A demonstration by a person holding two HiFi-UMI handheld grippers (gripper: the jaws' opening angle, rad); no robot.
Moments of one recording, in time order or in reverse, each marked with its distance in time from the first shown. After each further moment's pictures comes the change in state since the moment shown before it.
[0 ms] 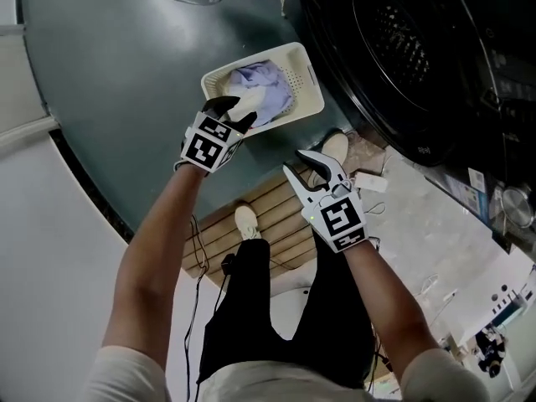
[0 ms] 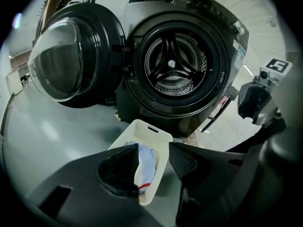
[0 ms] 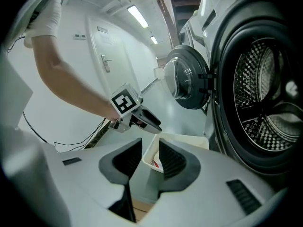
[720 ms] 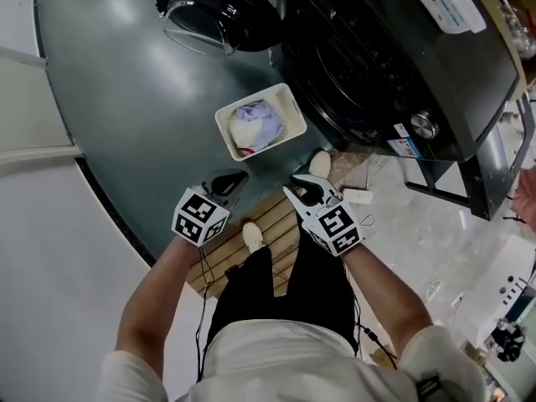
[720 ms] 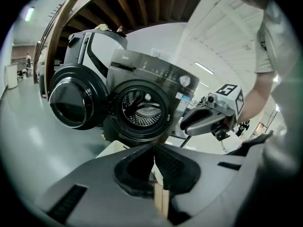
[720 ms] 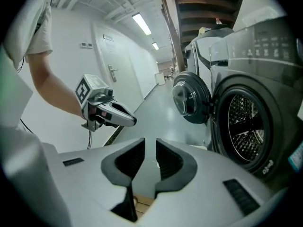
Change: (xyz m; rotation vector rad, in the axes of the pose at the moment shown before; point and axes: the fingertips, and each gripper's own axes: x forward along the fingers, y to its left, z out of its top) left arm -0.256 -0.147 0.045 -0.003 -0.236 -0.155; right arm -0.124 0.098 0.097 0.003 -0.048 -0.023
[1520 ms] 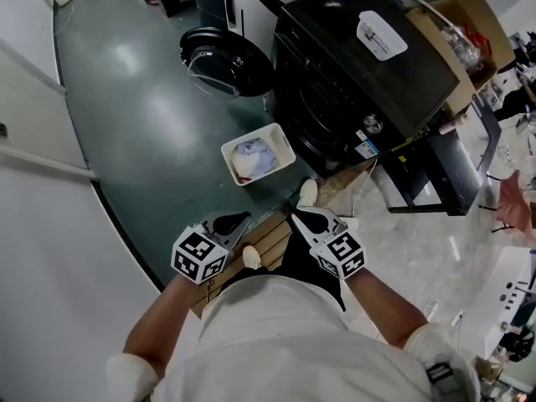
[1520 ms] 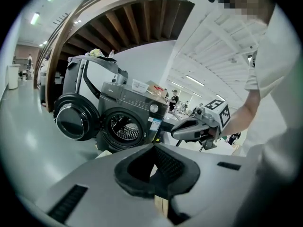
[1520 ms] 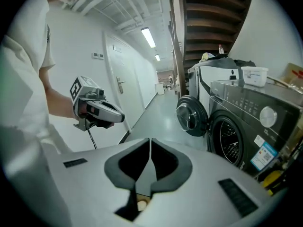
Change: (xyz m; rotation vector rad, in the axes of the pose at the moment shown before) left arm -0.178 -0.158 0.060 0.004 -0.131 -0.057; right arm -0.153 0.128 0.075 -0.026 -0.104 -0.054
